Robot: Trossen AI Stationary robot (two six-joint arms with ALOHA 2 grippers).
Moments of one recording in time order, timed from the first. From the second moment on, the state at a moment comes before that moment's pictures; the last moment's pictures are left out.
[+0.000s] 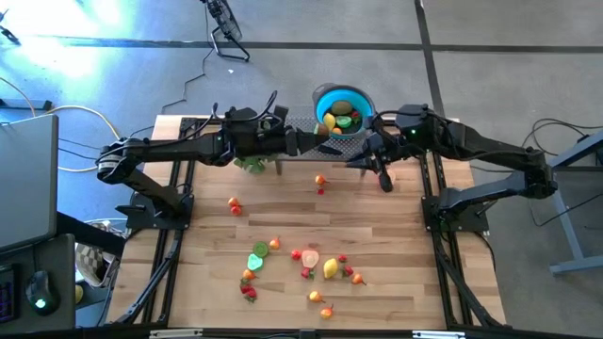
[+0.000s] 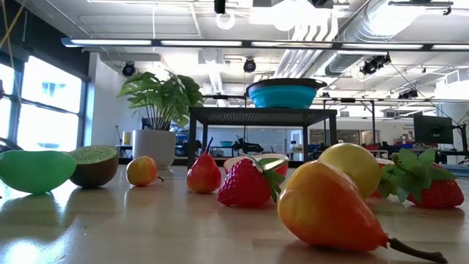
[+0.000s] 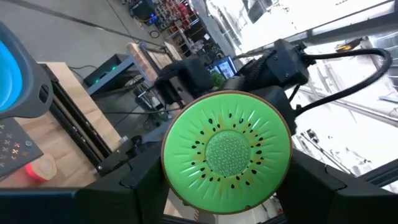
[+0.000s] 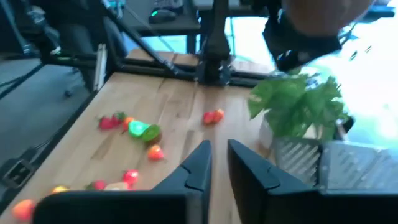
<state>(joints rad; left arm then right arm) 0.16 1.44 1.33 0.23 0.02 -0.98 -0.23 1.13 1.26 -0.53 -0.32 -0.18</state>
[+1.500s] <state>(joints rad) 0.10 1.44 1.33 0.21 -0.02 -0.93 -0.05 1.22 1.26 -0.14 0.13 -0.29</state>
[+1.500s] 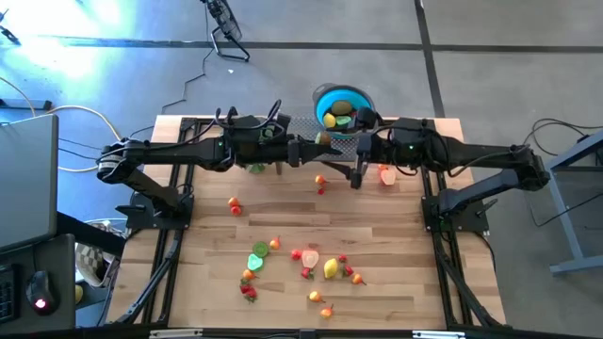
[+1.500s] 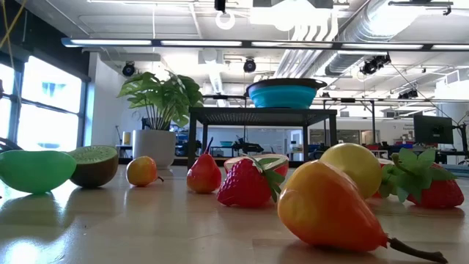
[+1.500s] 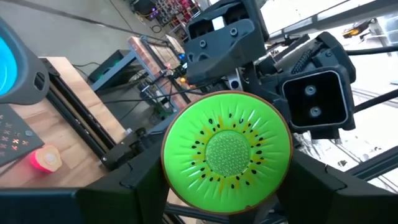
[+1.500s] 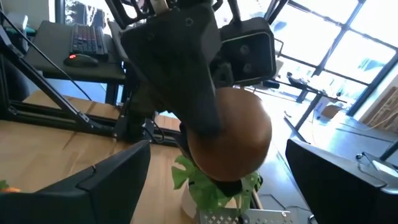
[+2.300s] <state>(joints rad) 0.10 1.44 1.33 0.21 0.00 -0.92 -0.05 1.23 1.26 -0.06 0.13 -0.30</state>
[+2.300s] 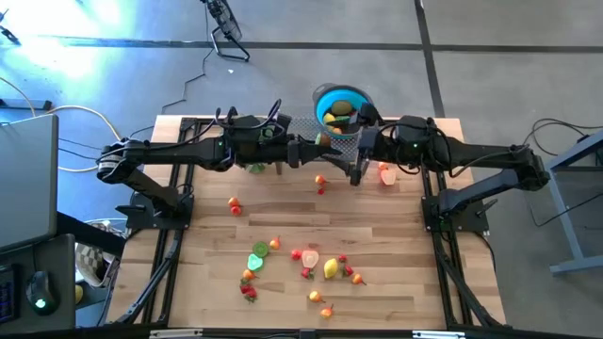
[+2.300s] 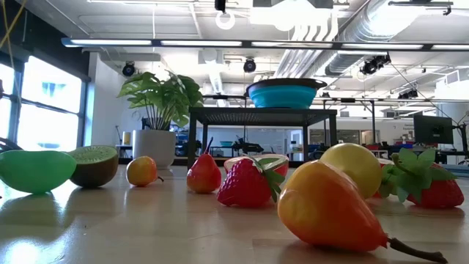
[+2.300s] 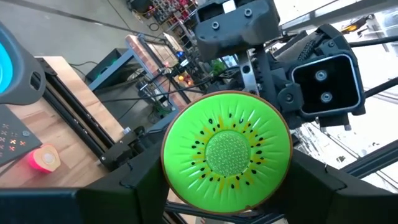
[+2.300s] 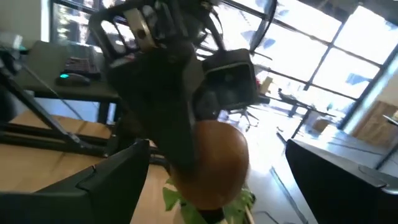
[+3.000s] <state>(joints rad) 0.08 1.44 1.33 0.24 -0.04 -0.92 -0.05 1.24 1.26 -0.07 0.04 -0.29</state>
